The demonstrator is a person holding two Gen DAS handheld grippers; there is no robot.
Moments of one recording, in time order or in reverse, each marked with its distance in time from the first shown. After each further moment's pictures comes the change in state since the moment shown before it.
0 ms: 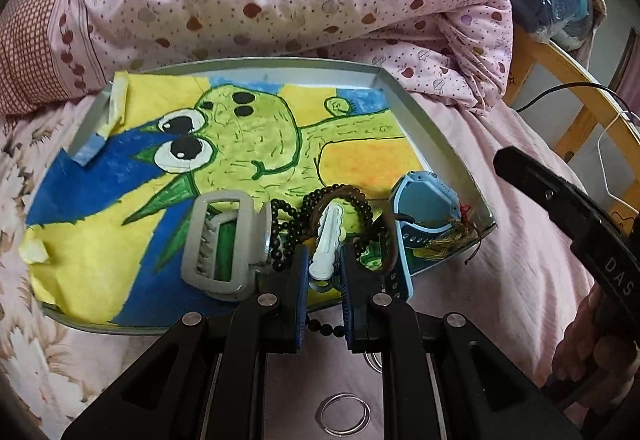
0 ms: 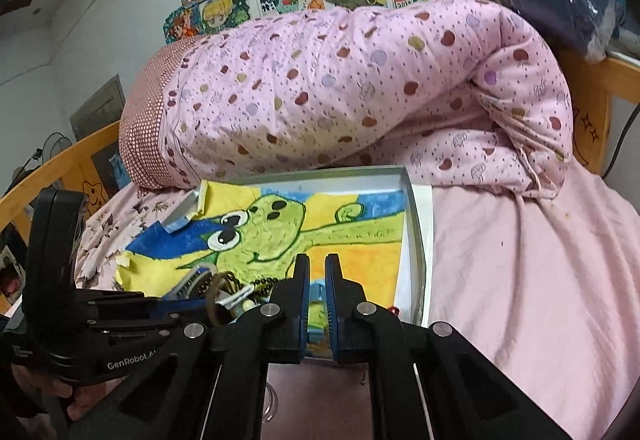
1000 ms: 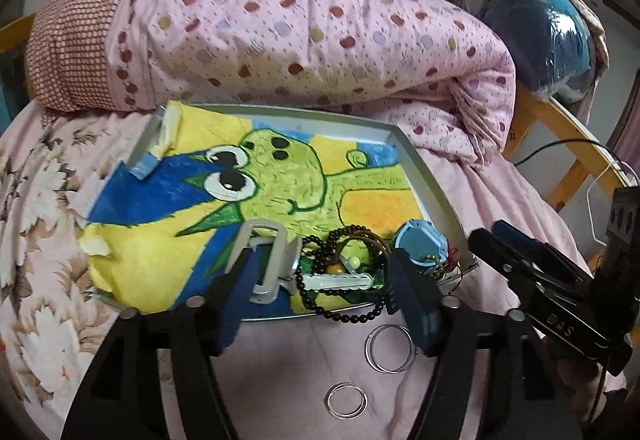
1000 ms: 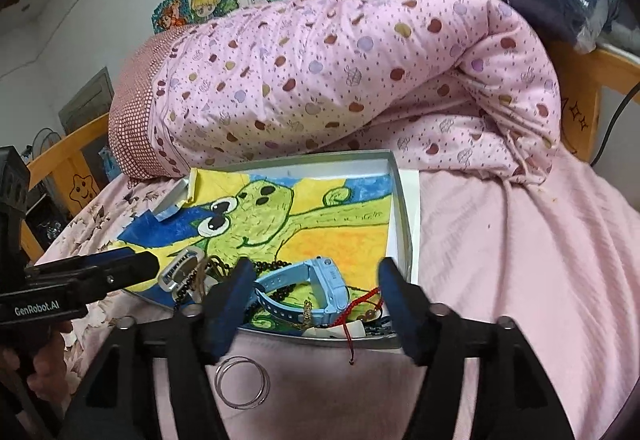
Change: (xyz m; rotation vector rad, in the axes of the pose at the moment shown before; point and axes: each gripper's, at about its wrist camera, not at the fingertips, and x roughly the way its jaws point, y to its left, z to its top) left arm -0.061 0.013 0.000 -0.098 -0.154 0.029; right arm -0.010 0.001 -0.002 0.010 0.032 -0.043
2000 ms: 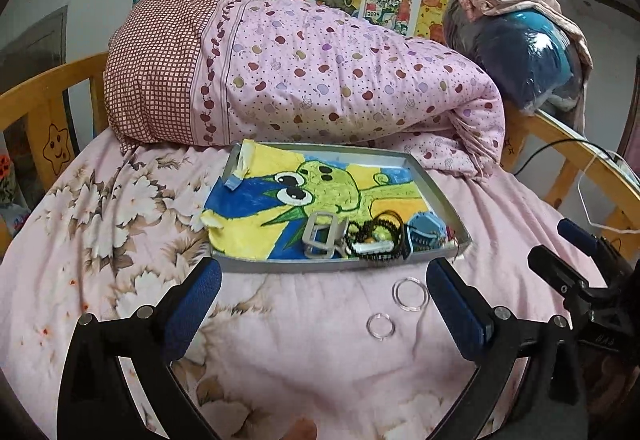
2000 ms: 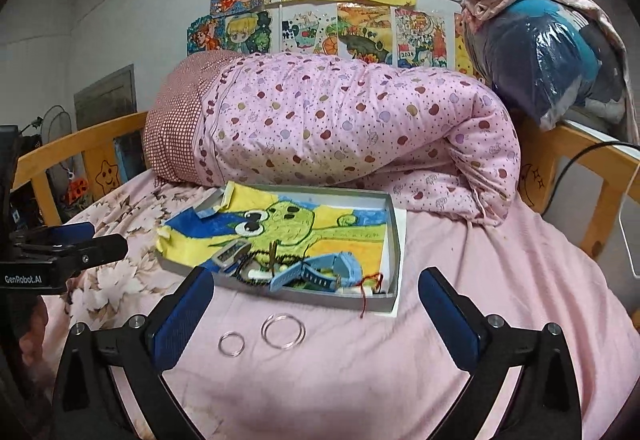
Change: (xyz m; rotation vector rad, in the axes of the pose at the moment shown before) left arm -0.115 0.000 -0.053 0.058 -0.156 0.112; right arm -0.109 0.061 -0.035 -0.143 -0.127 -0.068
